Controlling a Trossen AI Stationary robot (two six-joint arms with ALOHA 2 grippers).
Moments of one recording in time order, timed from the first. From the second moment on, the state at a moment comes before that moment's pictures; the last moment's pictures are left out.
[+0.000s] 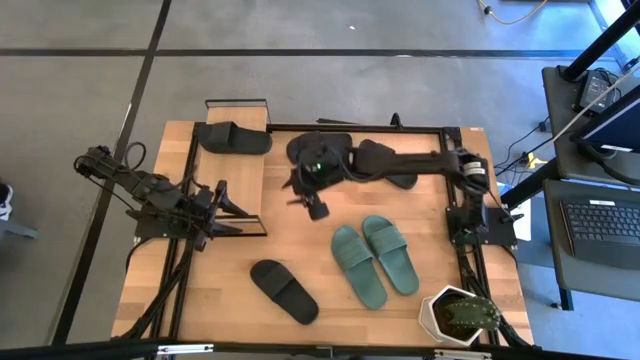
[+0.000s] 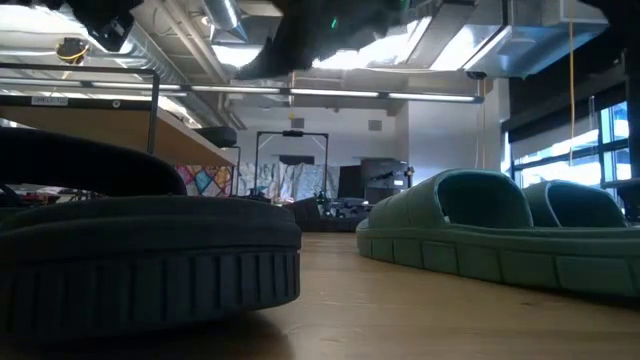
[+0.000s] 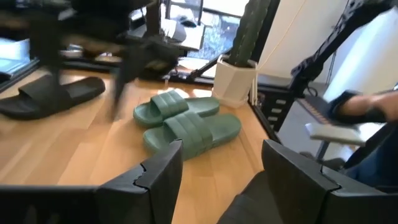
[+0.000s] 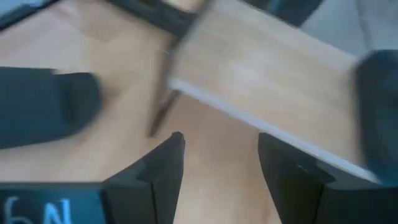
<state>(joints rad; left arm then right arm) -0.46 0.39 0.46 -0.26 -0.30 -0.28 -0.10 1.96 1.68 -0.33 -0.25 -0.51</state>
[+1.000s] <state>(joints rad) -0.46 0.39 0.46 -0.28 -0.30 -0.28 0.38 2.21 1.68 -0.08 0.11 -0.32</state>
